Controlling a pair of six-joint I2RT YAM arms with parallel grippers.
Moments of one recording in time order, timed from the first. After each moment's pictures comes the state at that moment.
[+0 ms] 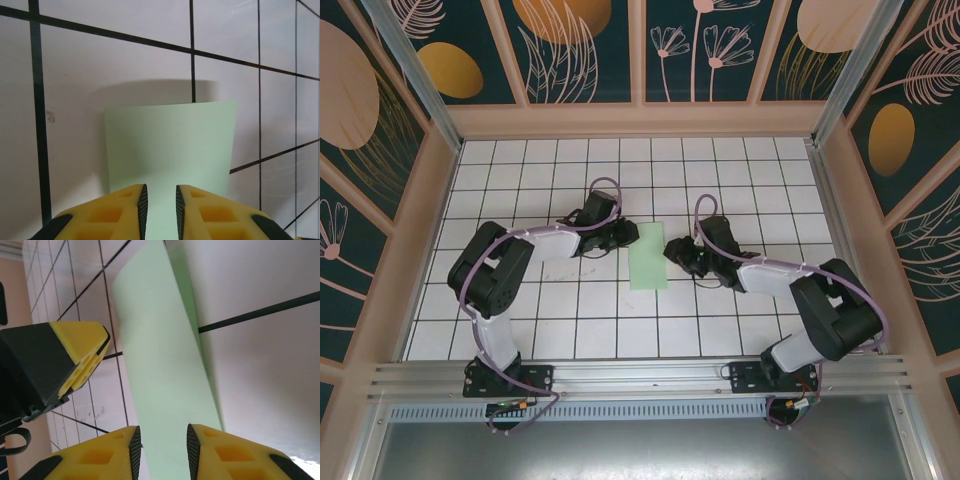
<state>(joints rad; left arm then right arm) -0.56 1.88 1.02 0.04 0.28 -0.80 0.53 1.50 0.58 0.21 -0.36 1.00</state>
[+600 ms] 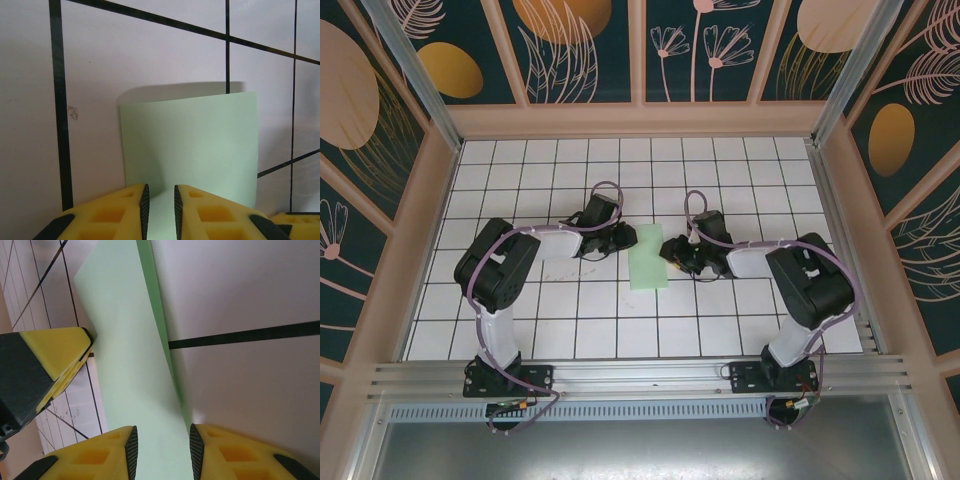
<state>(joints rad) -0.55 1.93 1.02 0.04 0.28 -0.77 0.50 1.70 0.68 0.20 -0.47 0.93</state>
